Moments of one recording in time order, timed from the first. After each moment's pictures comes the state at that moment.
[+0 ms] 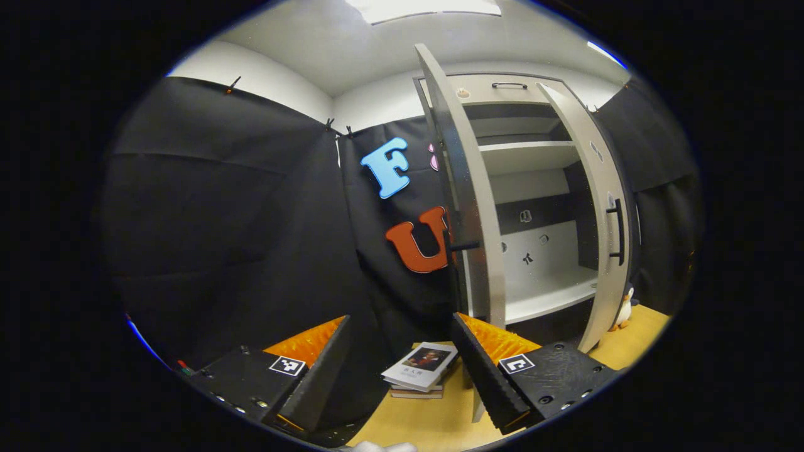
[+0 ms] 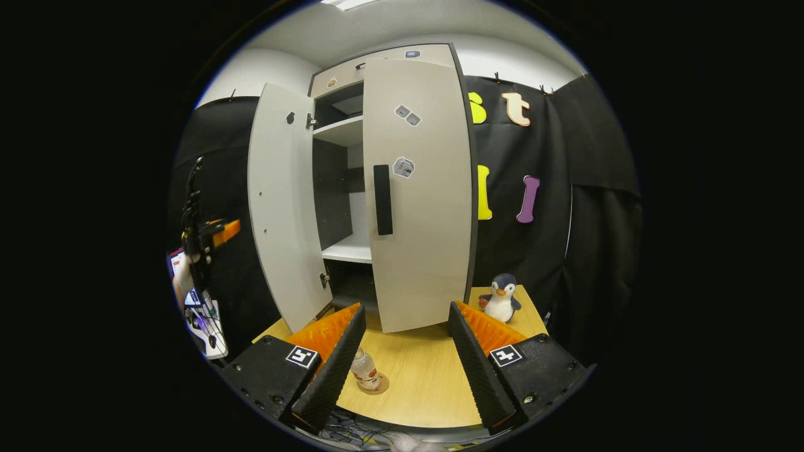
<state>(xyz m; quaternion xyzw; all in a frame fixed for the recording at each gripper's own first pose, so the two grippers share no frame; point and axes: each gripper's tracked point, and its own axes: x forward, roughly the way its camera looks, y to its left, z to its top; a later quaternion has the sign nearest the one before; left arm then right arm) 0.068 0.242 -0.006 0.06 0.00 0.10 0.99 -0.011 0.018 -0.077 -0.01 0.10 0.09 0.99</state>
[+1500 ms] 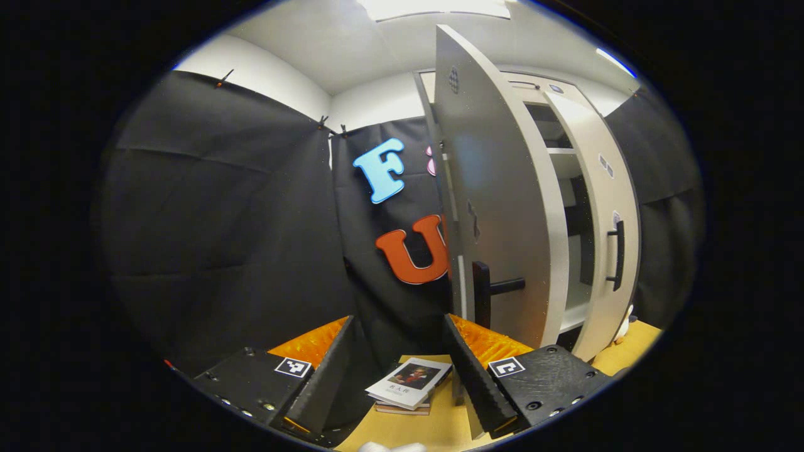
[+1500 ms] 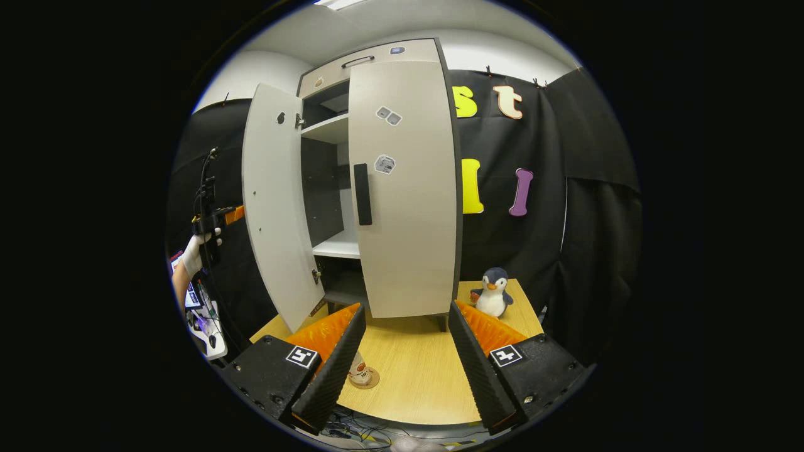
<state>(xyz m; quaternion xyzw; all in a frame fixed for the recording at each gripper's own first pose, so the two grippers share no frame) 0.122 0.207 0.010 0.04 0.00 0.06 1.00 -0.010 -0.019 -0.083 0.00 0.11 0.08 0.99</state>
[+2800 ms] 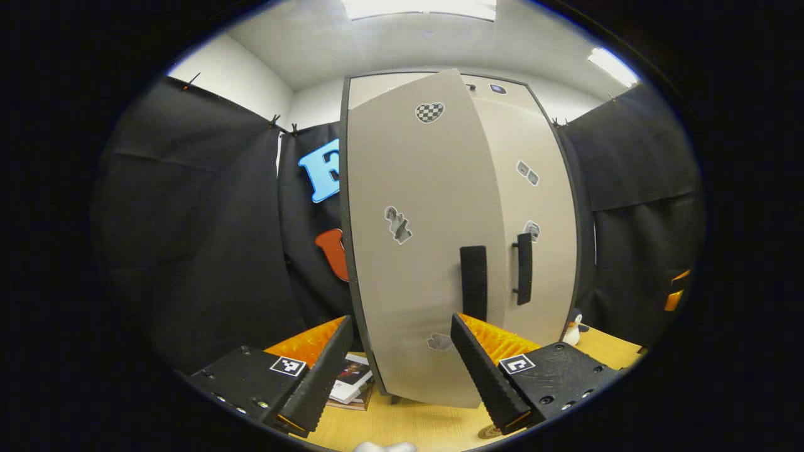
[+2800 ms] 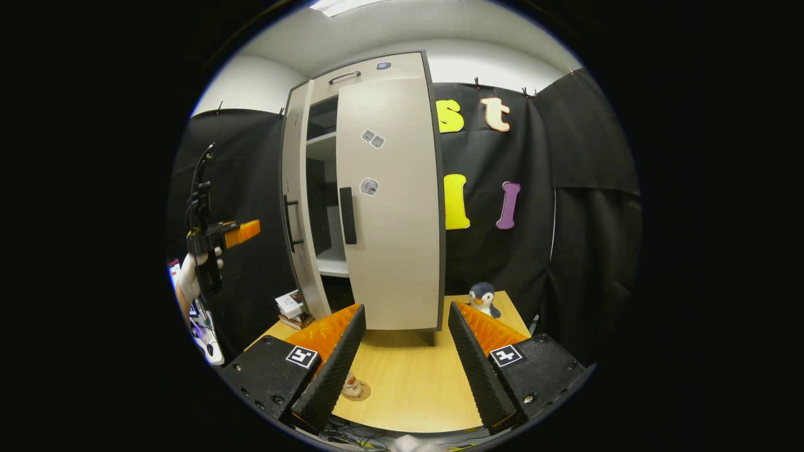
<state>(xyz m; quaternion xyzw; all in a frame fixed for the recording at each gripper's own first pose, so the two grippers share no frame) 0.099 0.076 0.011 0.02 0.01 -0.03 1.00 -0.006 -0.027 -0.044 0.02 0.07 0.05 1.00</state>
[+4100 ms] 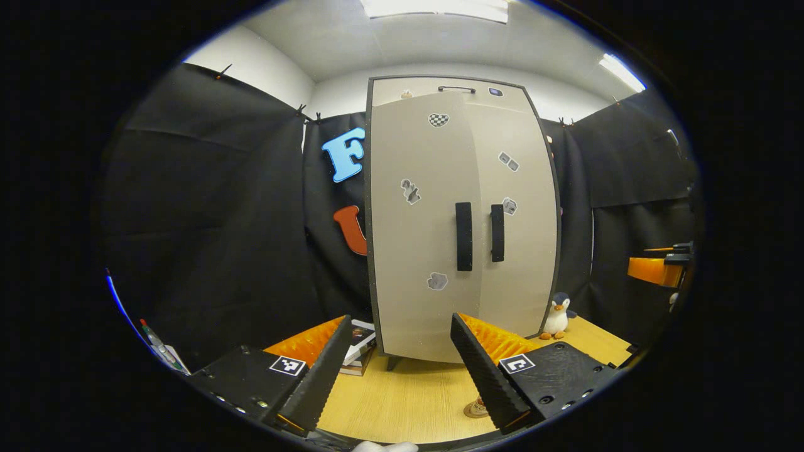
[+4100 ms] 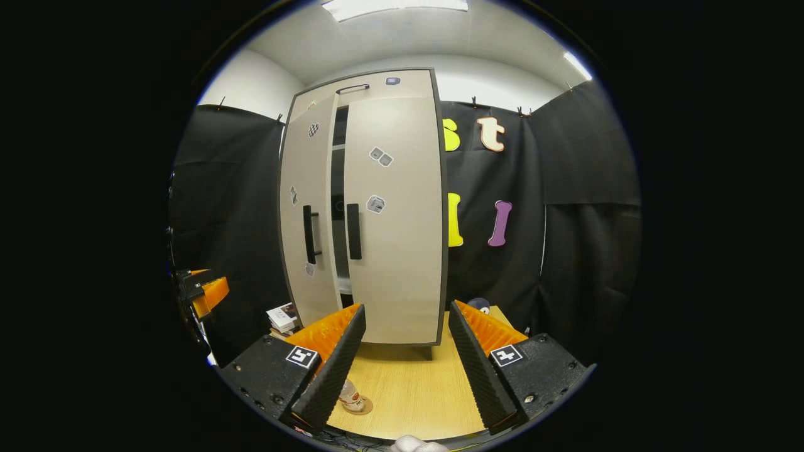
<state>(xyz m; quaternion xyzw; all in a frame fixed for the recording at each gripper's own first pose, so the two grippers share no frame) -0.008 0.069 -0.041 -0.01 0.03 0.00 1.00 -0.005 0.003 -0.034 -0.01 0.02 0.01 1.00</state>
